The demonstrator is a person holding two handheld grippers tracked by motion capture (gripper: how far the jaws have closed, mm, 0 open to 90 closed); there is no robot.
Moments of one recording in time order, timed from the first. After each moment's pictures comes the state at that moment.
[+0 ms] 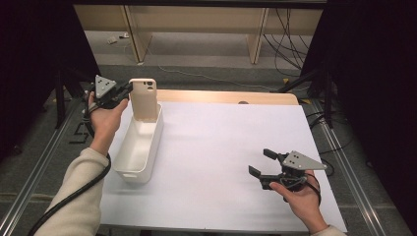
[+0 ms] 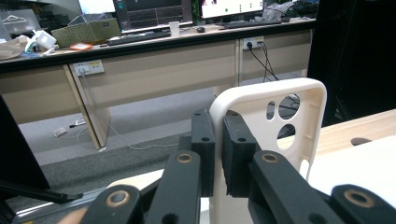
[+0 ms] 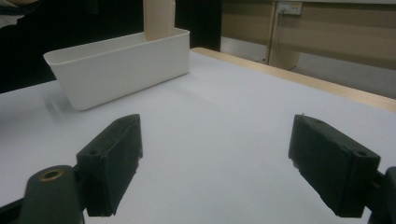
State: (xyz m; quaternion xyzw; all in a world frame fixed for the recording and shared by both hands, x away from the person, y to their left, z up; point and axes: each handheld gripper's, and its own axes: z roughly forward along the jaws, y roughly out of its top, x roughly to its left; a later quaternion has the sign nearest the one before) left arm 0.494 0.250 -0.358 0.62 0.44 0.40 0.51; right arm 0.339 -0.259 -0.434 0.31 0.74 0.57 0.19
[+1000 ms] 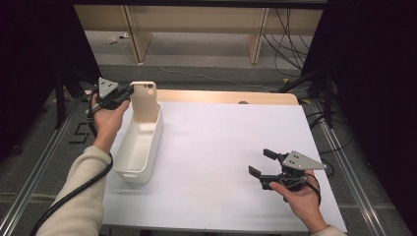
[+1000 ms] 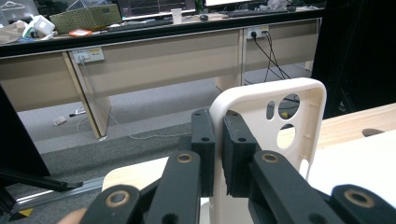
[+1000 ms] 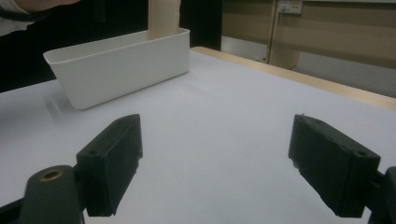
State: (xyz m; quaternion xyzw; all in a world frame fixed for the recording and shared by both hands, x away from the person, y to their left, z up) left arm 0.510 0.254 -0.375 0.63 0.46 0.39 0.50; right arm 0.339 -0.261 -0.434 0.31 0.74 0.56 0.19
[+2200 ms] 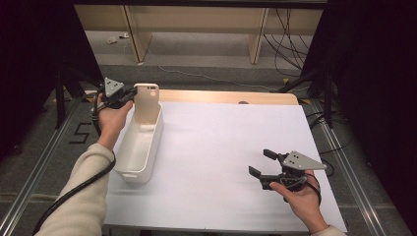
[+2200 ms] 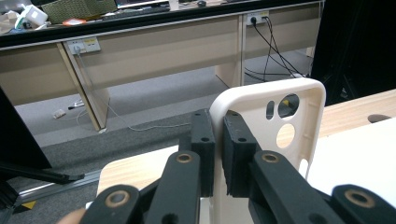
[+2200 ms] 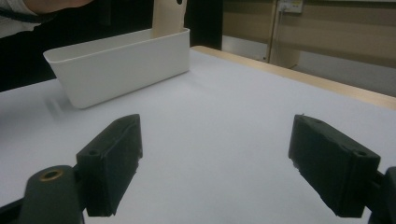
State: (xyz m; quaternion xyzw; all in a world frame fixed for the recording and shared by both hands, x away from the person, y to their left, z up) left arm 0.521 0.250 -0.384 0.64 0.46 0.39 0.48; right arm 0.337 -0.262 -0.433 0.32 0.75 0.55 0.18
